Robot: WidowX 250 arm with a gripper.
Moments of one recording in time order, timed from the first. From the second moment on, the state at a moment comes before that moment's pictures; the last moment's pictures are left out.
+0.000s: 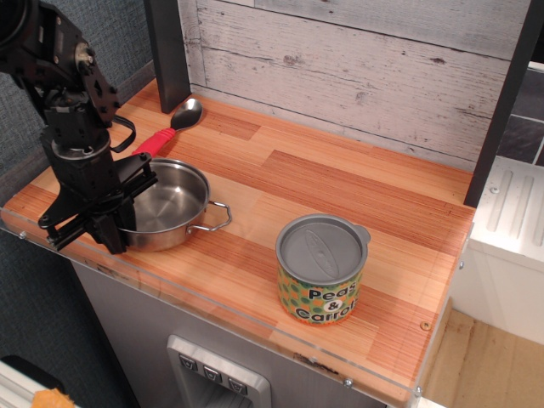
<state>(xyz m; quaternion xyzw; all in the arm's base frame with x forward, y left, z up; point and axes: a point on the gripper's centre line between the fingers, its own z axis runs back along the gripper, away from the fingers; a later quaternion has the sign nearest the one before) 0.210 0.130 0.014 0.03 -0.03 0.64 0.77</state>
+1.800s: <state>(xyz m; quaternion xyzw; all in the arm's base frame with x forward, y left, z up) 0.252 0.106 0.099 0.07 -0.04 0.58 0.81</state>
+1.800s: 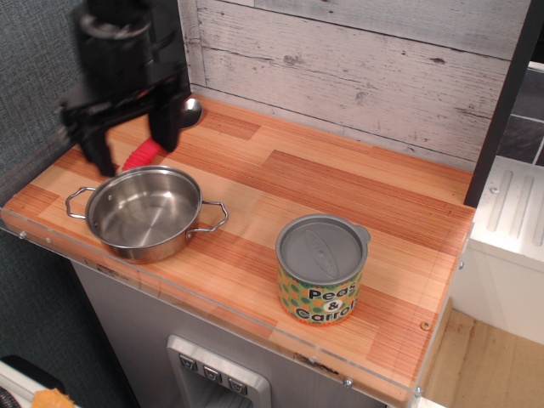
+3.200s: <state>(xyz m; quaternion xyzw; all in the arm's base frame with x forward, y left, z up) 0.389 0.114 0.105 0.00 -0.17 0.22 0.96</state>
